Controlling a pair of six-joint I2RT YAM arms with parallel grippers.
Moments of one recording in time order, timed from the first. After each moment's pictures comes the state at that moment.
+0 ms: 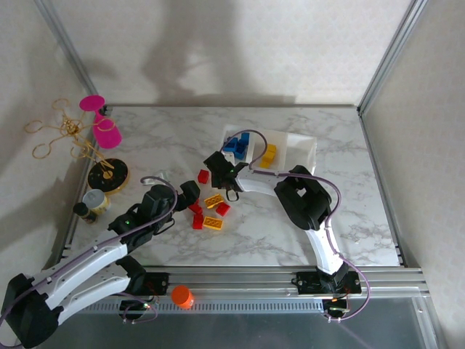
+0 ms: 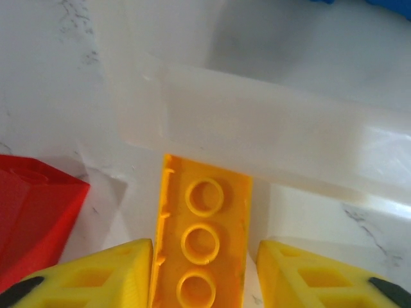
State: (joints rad) left arm -0.64 0.83 0.51 -0.26 -0.29 -0.94; right arm 0.87 2.13 1.45 -0.35 0.28 0.68
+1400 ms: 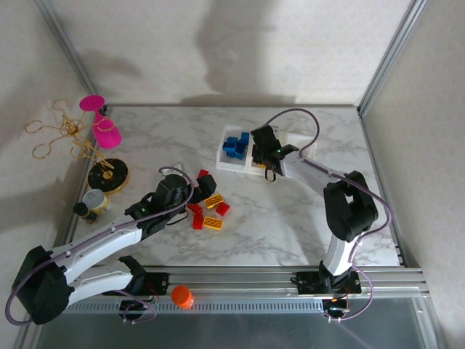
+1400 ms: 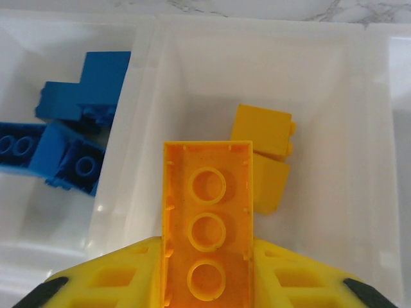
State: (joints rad) left arm -0.67 1.05 0.60 -0.10 -0.16 -0.94; right arm 0.57 1.81 1.30 -0.36 0.33 0.48
